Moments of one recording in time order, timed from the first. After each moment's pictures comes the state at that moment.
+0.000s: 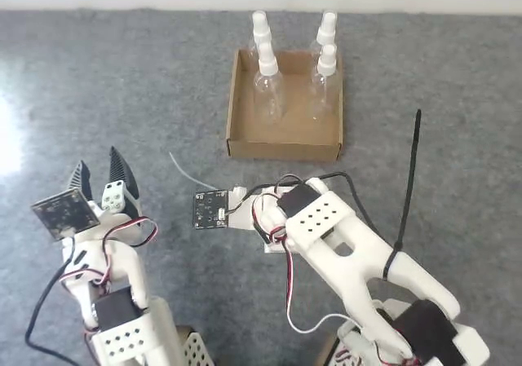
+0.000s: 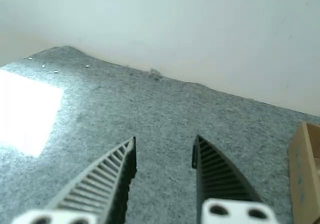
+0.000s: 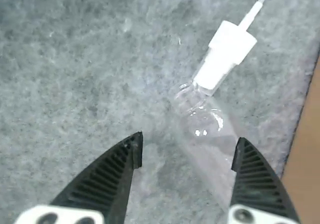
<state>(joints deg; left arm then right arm) -27.1 -103.3 96.0 33.5 10.5 -41.4 -16.3 41.8 59.4 52.9</state>
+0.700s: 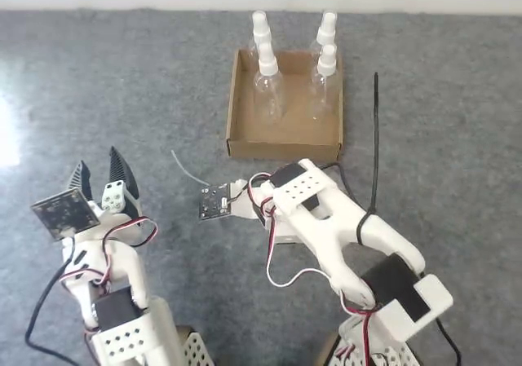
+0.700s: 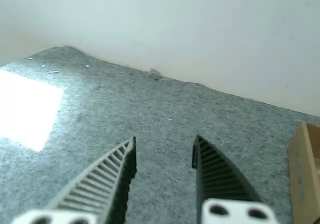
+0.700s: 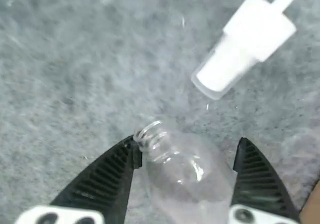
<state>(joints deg) -27.1 -103.3 96.0 33.5 10.5 -37.5 2.6 32.5 59.3 58.8</state>
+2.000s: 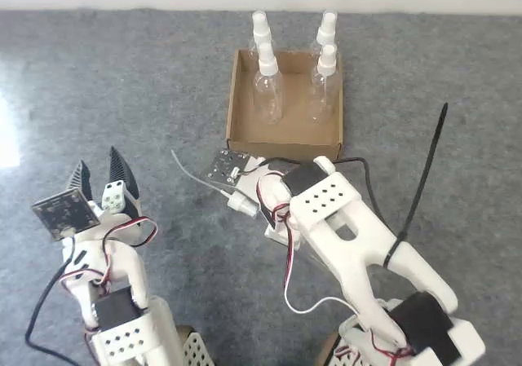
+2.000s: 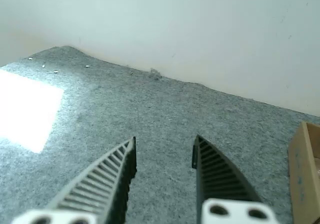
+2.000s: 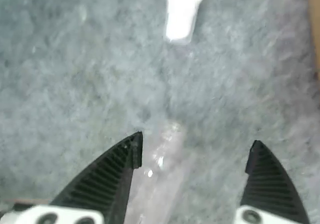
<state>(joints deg) -27.1 -103.3 96.0 33.5 10.5 -37.5 -13.6 32.5 75.3 31.6</state>
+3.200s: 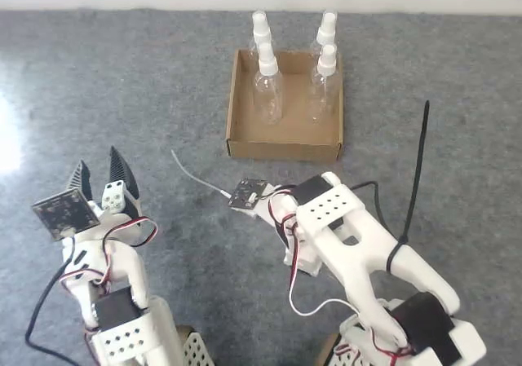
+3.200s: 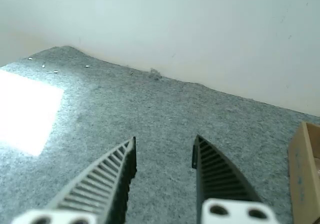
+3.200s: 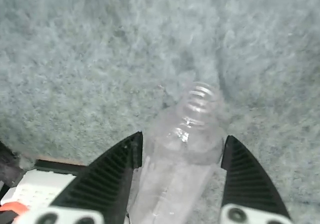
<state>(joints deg) -27.1 -103.3 96.0 33.5 10.5 -35.3 -13.7 43.3 76.7 31.6</state>
